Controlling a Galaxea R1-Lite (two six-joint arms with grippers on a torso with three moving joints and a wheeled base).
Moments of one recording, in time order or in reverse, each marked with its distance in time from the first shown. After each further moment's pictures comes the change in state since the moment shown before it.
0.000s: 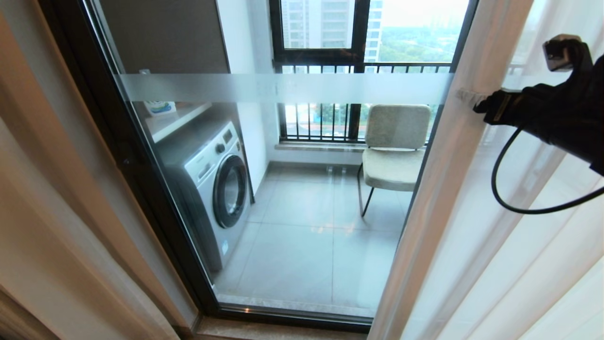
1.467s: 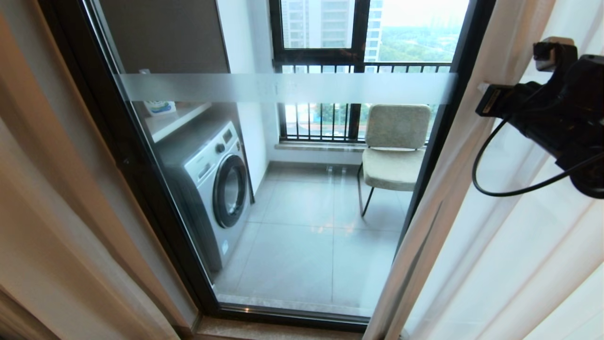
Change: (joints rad) left arm 0.000 0.000 0.000 0.000 0.000 0.000; right arm -0.003 0.117 -0.063 -0.159 -0.165 -0.002
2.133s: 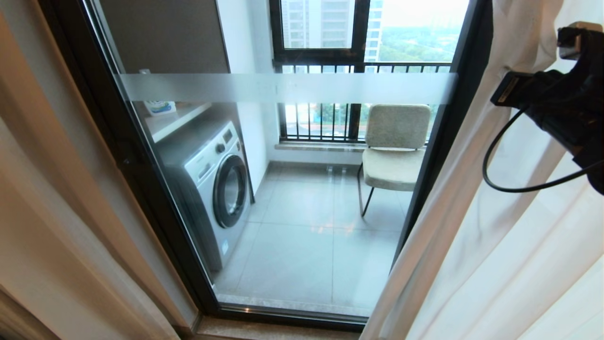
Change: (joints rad) left arm 0.000 0.000 0.000 0.000 0.000 0.000; right arm -0.007 -0.057 0.027 -0.037 -0.041 -0.012
